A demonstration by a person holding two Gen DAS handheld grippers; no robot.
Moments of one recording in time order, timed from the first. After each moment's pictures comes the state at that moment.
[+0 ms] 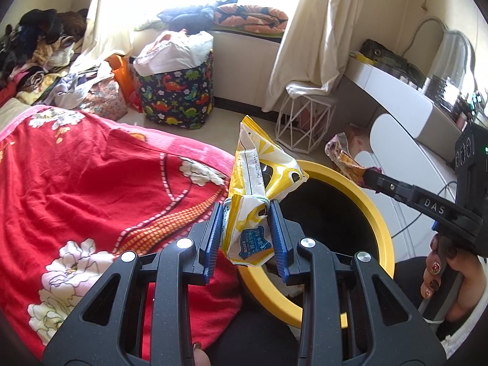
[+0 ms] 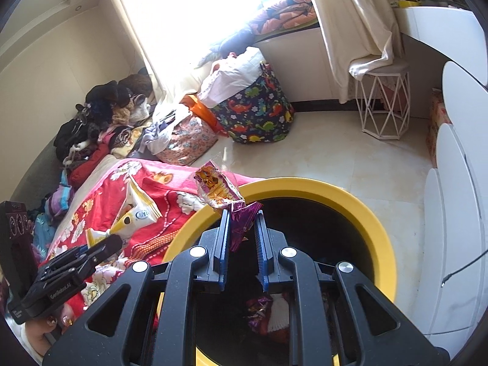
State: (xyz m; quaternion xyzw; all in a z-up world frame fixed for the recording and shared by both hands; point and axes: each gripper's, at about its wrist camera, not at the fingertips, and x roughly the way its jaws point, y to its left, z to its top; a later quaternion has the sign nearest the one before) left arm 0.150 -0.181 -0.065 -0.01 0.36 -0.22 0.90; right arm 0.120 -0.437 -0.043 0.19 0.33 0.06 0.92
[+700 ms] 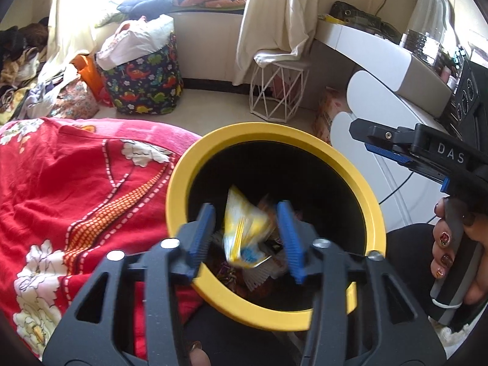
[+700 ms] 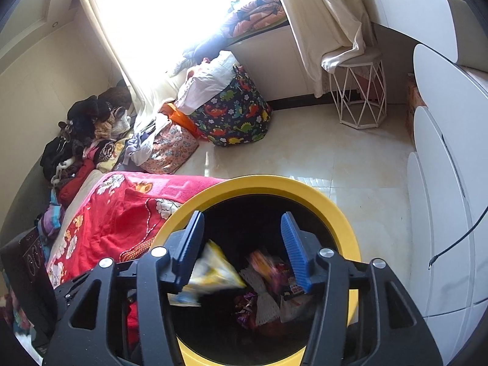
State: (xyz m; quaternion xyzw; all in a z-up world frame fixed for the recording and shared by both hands) left arm 0.142 -0.241 -0.095 0.05 0.40 -0.28 0.87; right arm 0.102 -0.462 -0.045 0.22 0.34 0.01 0.91
